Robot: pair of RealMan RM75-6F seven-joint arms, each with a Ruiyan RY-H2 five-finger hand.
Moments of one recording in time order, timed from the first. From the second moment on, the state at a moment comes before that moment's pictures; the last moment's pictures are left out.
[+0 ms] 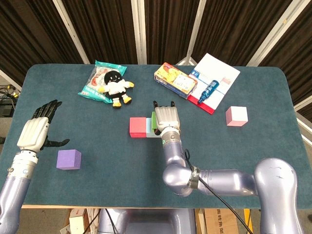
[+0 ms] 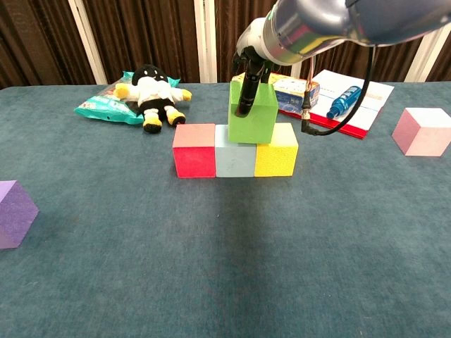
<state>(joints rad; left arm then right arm) -0.48 -1.01 -0.23 -2.04 0.94 1.24 0.25 1.38 -1.58 0.52 -1.61 0.19 1.24 -1.06</state>
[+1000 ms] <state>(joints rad) -0.49 -1.01 -0.23 -2.04 0.93 1.24 0.25 1.38 -1.58 0.51 -1.59 0.19 1.23 -1.11</state>
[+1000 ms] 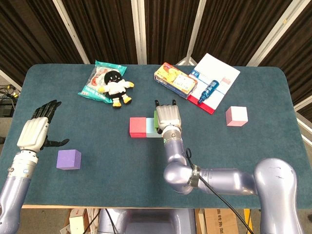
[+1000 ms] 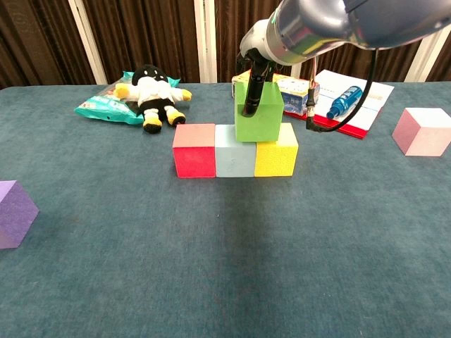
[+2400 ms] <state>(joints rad) -0.49 -1.01 -0.23 -2.03 0.92 1.24 0.25 1.36 -1.59 0.51 -1.58 0.20 1.23 -1.14</state>
